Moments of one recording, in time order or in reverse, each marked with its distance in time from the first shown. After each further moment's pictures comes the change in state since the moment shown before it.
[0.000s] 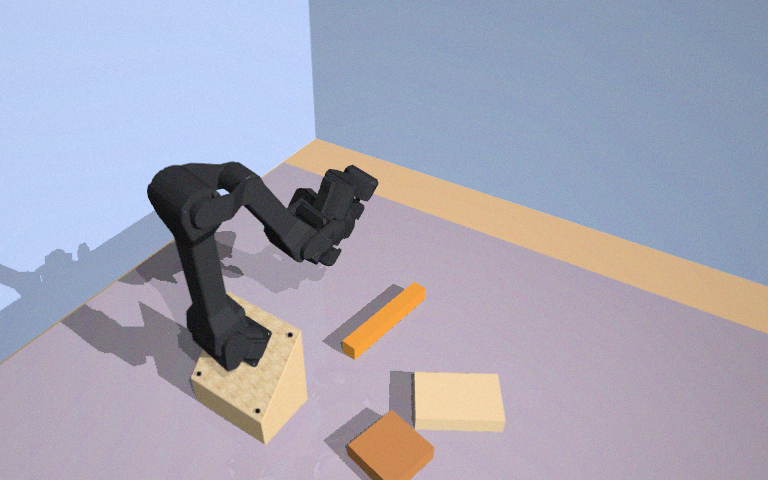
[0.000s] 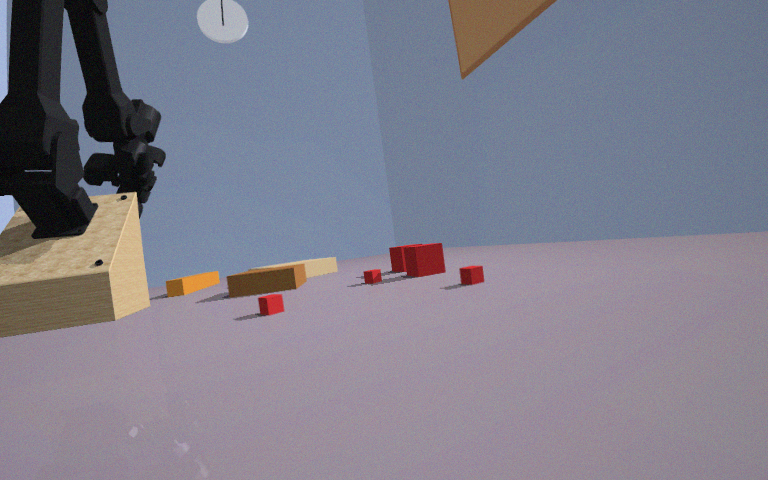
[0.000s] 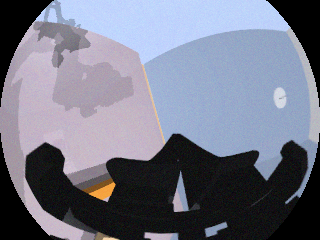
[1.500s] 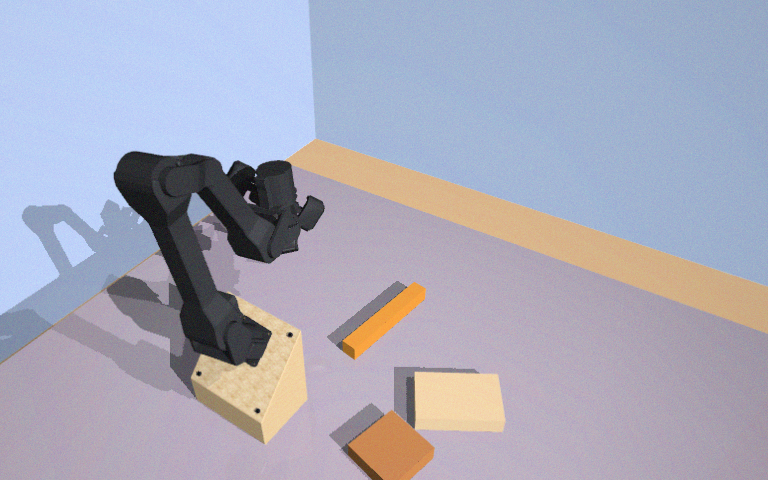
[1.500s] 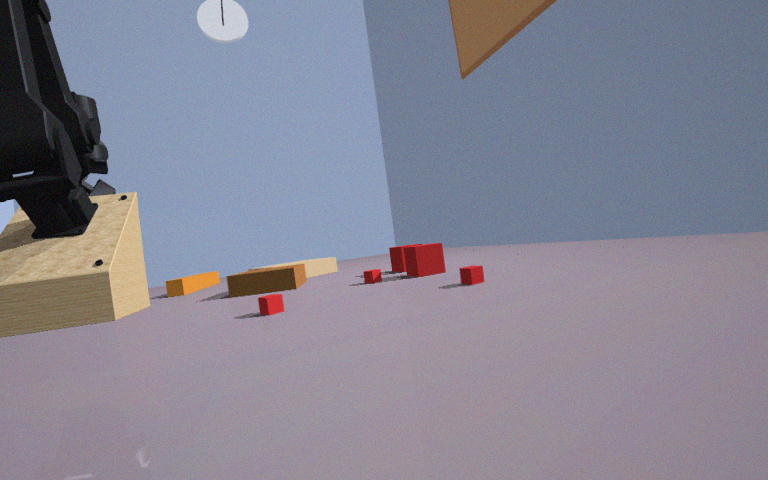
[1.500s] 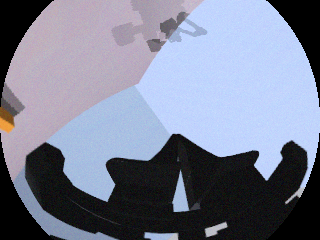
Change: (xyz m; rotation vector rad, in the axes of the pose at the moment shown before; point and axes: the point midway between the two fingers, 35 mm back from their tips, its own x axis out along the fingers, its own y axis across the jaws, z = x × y) arm -0.017 0.034 0.151 -1.420 -0.511 -0.380
